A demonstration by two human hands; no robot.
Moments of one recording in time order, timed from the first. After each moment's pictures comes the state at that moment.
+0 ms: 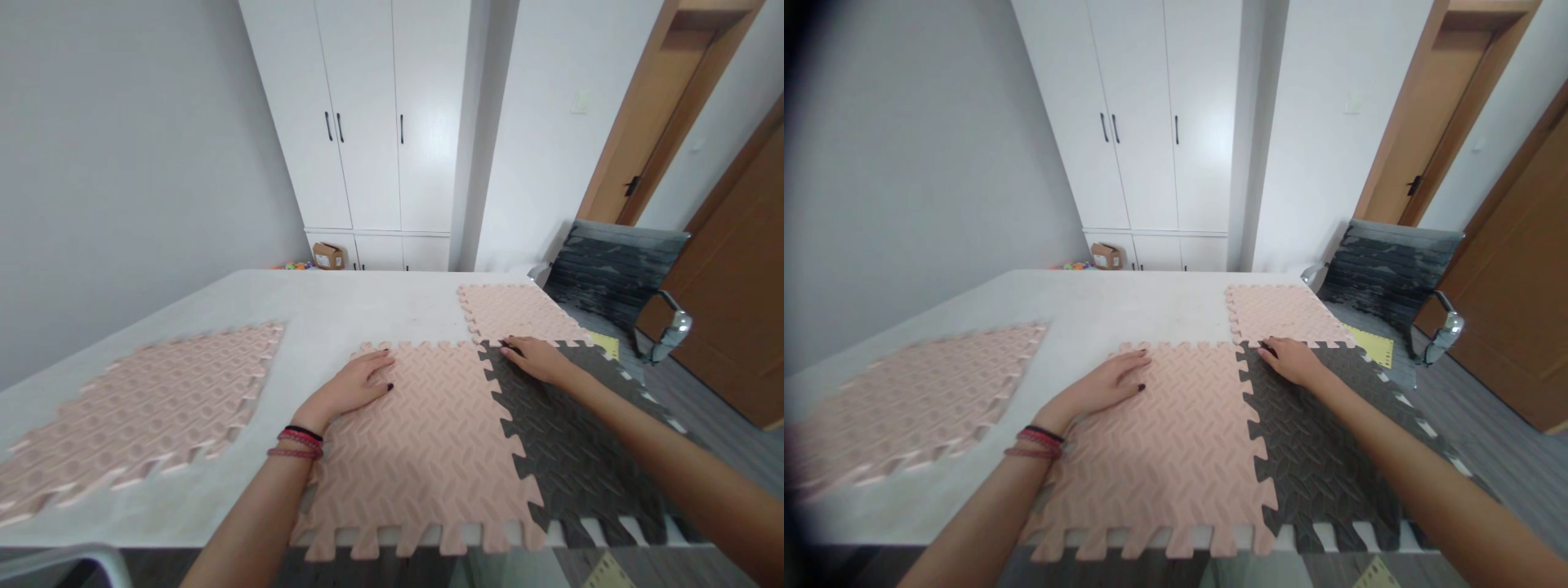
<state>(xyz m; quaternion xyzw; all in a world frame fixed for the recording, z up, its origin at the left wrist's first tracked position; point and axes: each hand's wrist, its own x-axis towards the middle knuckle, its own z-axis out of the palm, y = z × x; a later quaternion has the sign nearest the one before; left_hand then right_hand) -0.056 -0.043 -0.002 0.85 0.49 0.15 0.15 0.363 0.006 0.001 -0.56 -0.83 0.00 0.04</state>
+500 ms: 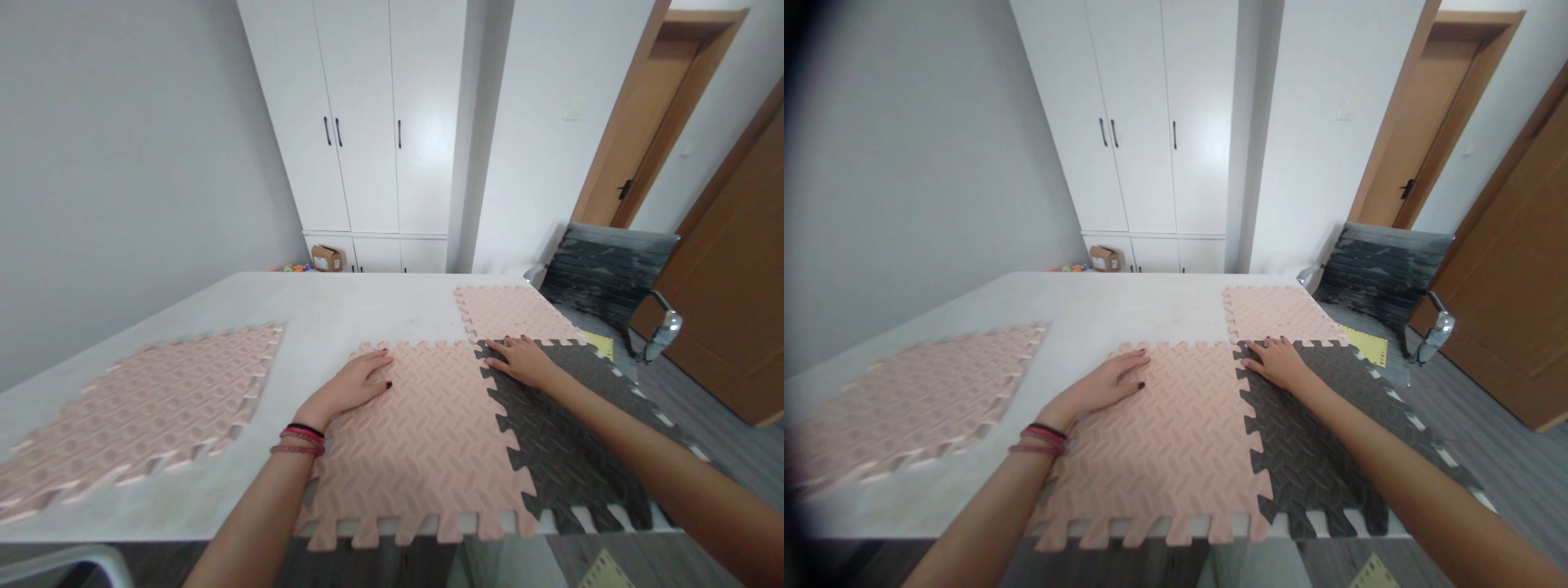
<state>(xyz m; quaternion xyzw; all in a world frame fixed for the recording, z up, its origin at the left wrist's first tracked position) -0.057 -0.042 -0.006 0.85 0.49 0.16 0.14 0.342 -0.007 0.003 -0.54 -0.84 -0.09 -0.01</state>
